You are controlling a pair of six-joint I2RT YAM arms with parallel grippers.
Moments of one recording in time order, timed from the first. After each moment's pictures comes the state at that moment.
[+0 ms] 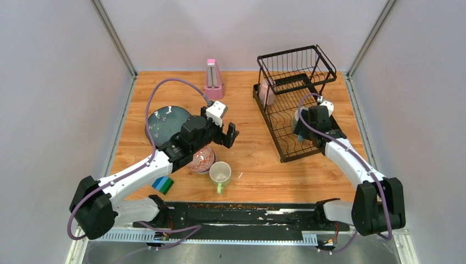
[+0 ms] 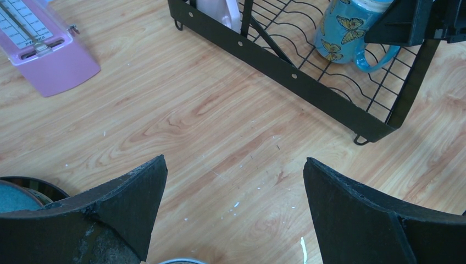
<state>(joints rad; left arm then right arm) -0.76 1.15 0.78 0.09 -0.06 -0.11 0.19 1.25 0.80 -0.31 0.24 0.45</state>
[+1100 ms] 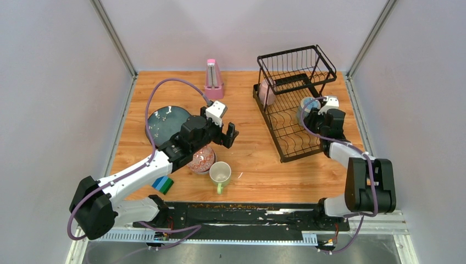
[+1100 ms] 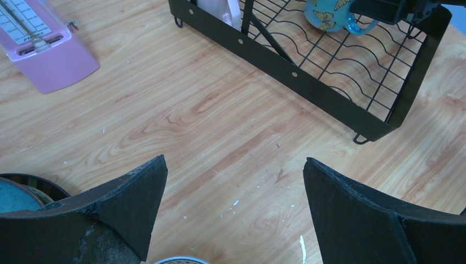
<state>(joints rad) -0.75 1.15 0.78 0.08 -0.06 -0.11 -0.05 1.43 0.62 0.38 -0.15 0.15</state>
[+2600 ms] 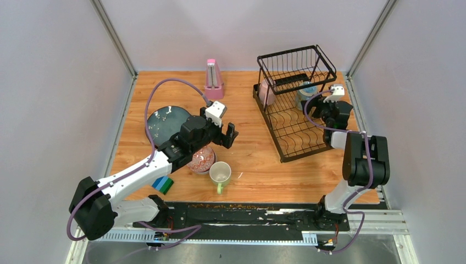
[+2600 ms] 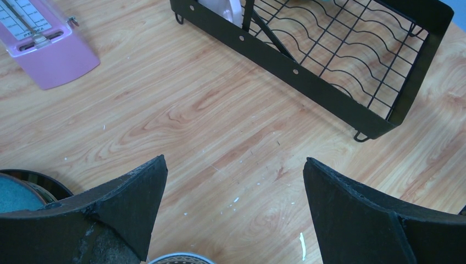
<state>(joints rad) -0.75 1.15 0.78 0.07 -0.06 -0.12 -0.15 1.72 0.75 0.82 -0.38 0.17</state>
